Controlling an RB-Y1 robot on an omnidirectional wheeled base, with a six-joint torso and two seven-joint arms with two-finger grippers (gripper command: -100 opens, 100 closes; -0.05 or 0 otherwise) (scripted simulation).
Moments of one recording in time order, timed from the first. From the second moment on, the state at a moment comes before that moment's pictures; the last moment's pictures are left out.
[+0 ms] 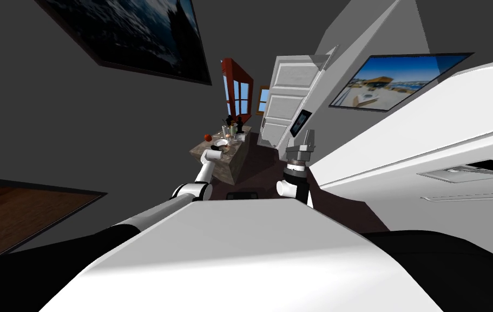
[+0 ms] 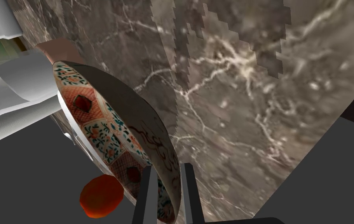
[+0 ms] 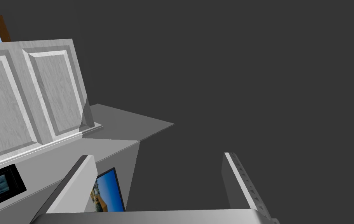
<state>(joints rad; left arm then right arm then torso) -0.53 0.12 0.13 -1.19 -0.07 0.91 -0.06 0.45 0.03 0.04 -2.40 0.07 -0.37 -0.02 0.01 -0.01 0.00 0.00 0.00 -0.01</state>
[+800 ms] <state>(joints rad) -0.45 0.02 0.07 -1.37 -0.13 1.01 -0.05 0.45 0.03 0.04 -2.40 0.07 -0.37 -0.02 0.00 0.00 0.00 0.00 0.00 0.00</state>
